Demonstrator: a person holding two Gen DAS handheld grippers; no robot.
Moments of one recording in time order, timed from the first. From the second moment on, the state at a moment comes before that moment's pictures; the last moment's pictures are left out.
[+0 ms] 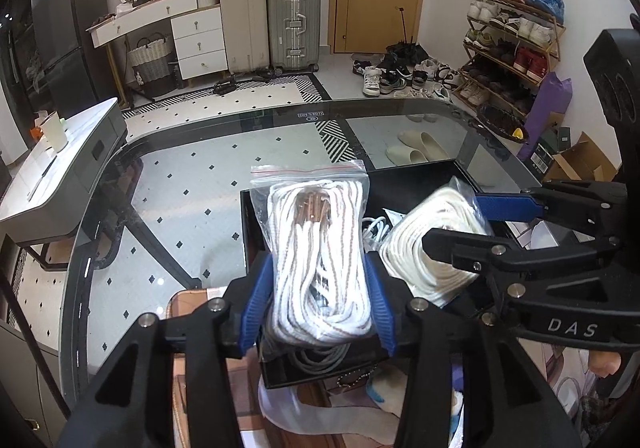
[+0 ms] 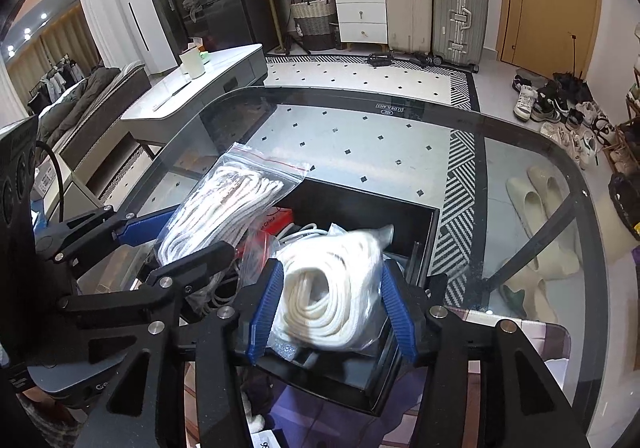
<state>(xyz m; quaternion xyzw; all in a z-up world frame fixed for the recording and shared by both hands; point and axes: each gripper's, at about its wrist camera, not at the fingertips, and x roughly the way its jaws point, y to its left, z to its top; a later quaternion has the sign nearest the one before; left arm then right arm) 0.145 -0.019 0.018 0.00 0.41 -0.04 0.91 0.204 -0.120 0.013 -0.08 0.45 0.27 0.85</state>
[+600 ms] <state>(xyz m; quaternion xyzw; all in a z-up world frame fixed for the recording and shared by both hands) 0.117 -0.029 0.029 -0.02 0.41 -0.05 0.91 0.173 -0.152 0.032 -0.06 0.44 0.26 0.86</state>
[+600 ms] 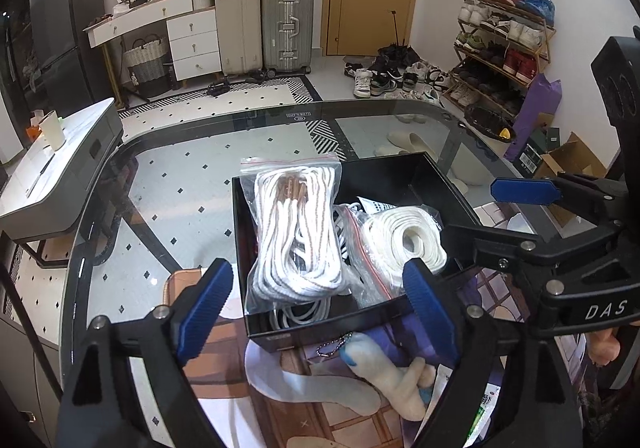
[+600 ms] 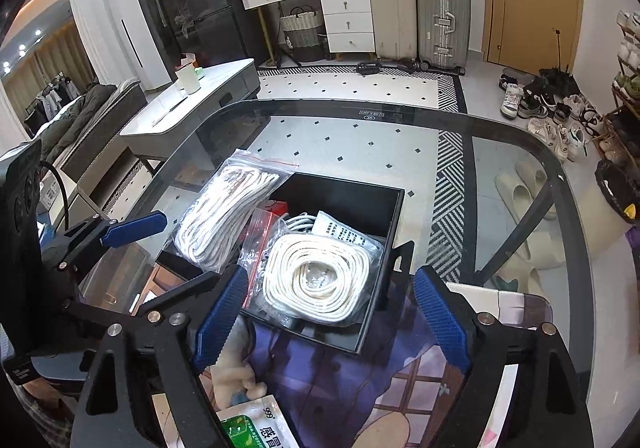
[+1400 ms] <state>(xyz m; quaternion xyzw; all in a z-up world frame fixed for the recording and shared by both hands) 0.075 -0.026 0.030 -0.03 0.40 -0.04 0.92 0.116 -0.188 0.042 -0.06 0.38 0.24 0.89</state>
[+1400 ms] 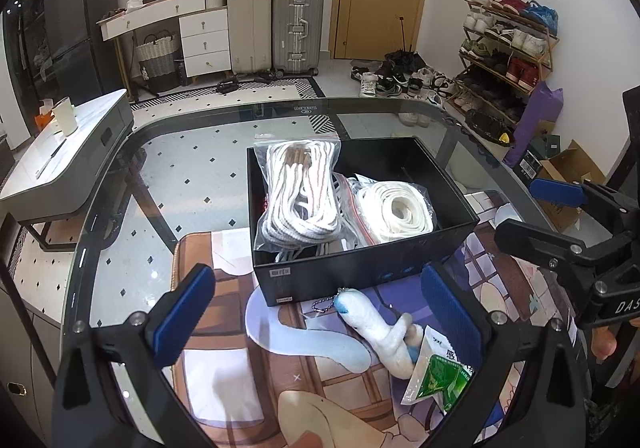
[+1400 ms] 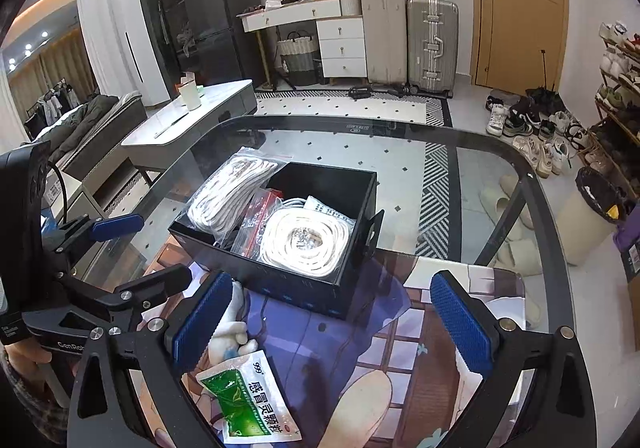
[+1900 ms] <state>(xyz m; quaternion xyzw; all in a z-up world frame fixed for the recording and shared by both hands) 0.064 -0.028 0.023 -0.03 0.38 -0.04 0.92 0.081 -0.201 0.020 -0.08 0.30 0.26 0.91</state>
